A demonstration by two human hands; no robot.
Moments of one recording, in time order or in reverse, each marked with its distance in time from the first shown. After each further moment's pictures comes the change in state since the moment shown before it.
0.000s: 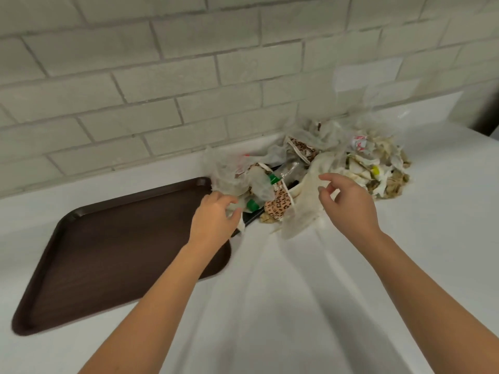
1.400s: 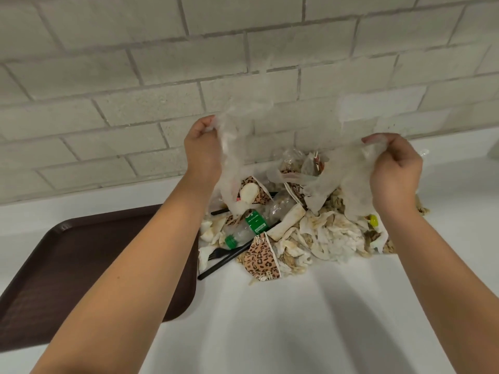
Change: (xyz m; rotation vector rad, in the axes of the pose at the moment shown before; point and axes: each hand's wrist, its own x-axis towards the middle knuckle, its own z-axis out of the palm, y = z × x) left_hand 0.183 0.085 -0.029 -1.222 0.440 -0.439; right_hand 0.150 0.023 -0.062 0.731 0.282 0.072
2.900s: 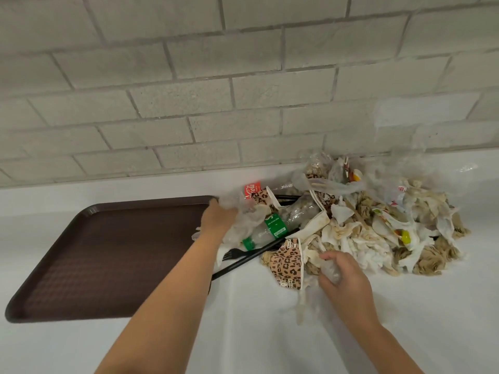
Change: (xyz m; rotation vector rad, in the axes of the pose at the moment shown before) left_hand -0.024 -0.107 -0.088 1.135 0.058 -0.410; right_hand -0.146 0.111 -0.002 -0.489 -0.558 0.035
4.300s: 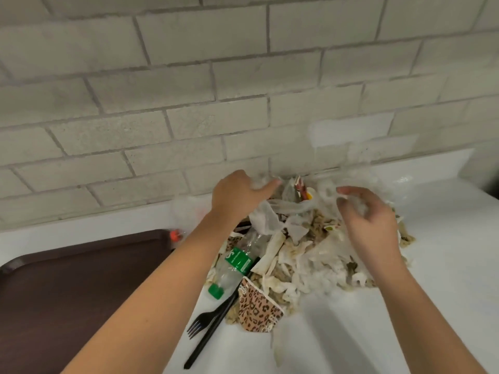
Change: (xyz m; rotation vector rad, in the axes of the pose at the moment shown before) left_hand -0.057 0.165 0.024 0.204 0.034 0.688; right_hand 0.080 -0.076 -0.140 0.205 0.379 0.122
